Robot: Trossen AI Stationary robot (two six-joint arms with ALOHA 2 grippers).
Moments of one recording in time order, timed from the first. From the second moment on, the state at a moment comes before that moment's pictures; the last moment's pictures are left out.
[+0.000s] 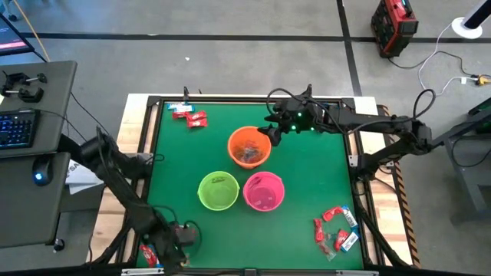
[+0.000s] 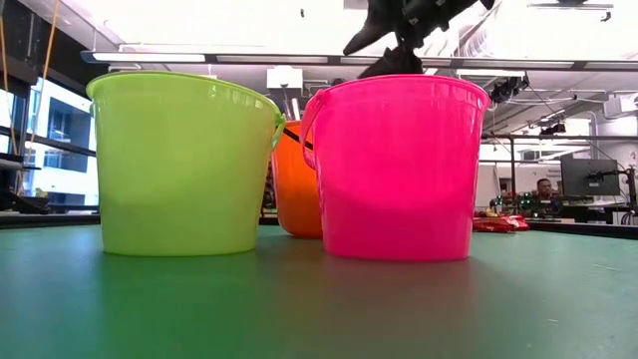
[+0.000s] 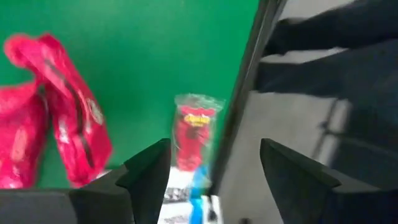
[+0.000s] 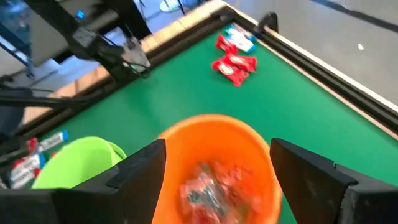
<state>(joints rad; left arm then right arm) -0.94 1.69 1.07 -0.51 0.07 -1.24 -0.23 1.39 1.19 -0.35 0.02 0.37</state>
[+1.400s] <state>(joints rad) -0.95 1.89 1.15 -0.59 -0.03 -1.21 -0.26 1.39 1.18 -0.48 0.06 0.28</state>
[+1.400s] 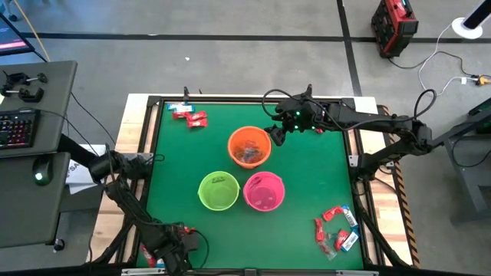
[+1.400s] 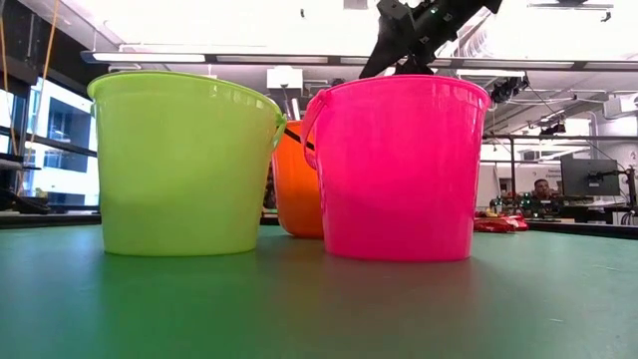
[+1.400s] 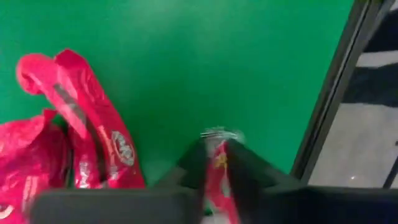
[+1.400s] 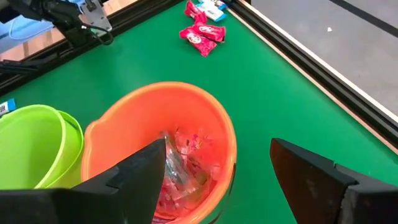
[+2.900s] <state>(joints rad) 0.13 1.58 1.19 -0.33 -0.06 -0.19 -0.03 1.13 1.18 -0.70 0.35 0.69</state>
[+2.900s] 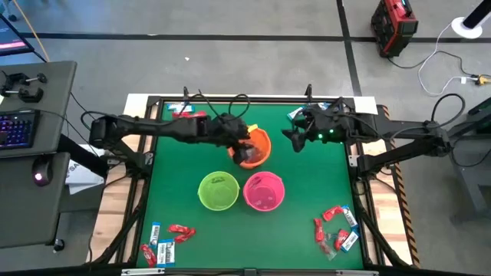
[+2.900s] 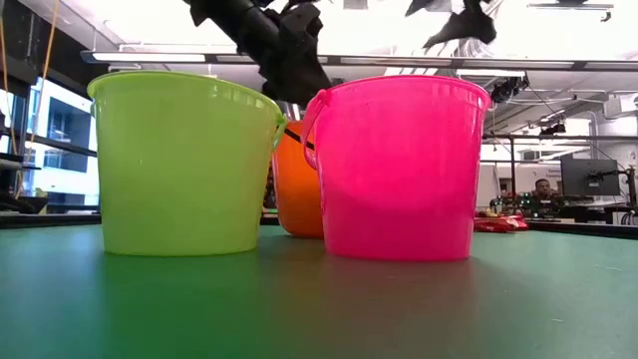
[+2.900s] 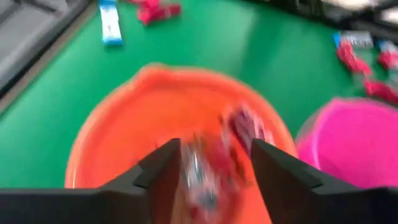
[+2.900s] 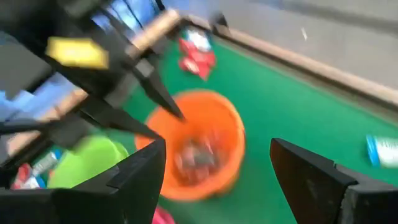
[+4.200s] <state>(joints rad) -0.01 1.16 1.19 -0.47 -0.33 -0.37 0.86 1.88 1.18 -1.09 -0.35 1.19</state>
